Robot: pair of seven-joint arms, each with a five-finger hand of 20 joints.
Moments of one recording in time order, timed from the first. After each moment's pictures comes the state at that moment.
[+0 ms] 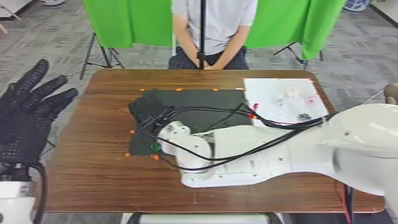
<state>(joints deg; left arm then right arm) 143.6 -48.2 -112.3 -138.9 34.4 17.7 25.6 -17.8 -78.8 -22.2 -87.4 -112.9 22.6 44.2</state>
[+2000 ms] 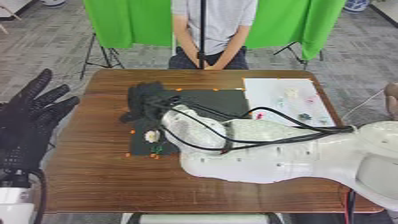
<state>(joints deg) 146.3 -49.0 -113.1 -138.4 34.6 17.1 24.5 -25.6 -69.3 -1.7 -99.4 -99.1 18.0 36.4</state>
